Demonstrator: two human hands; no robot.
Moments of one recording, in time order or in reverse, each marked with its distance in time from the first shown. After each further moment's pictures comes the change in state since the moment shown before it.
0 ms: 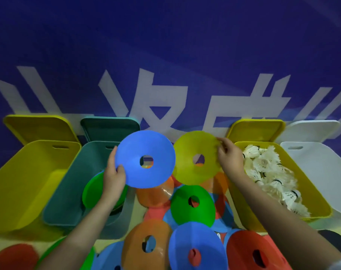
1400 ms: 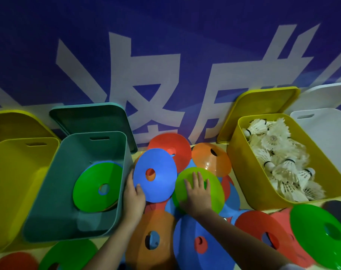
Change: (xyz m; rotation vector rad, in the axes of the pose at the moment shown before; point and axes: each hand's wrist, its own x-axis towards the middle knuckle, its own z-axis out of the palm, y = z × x) left_hand -0.038 -0.110 0.071 0.112 -0.177 -0.146; right_hand -0.146 0.061 0.138 -0.798 -0.759 -0.018
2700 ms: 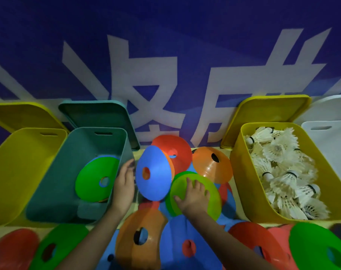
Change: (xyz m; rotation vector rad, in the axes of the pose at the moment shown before) left_hand -0.001 0.046 -0.007 -0.134 0.028 -0.034; right_hand -0.008 0.012 -0.030 0.290 -0.016 0.125
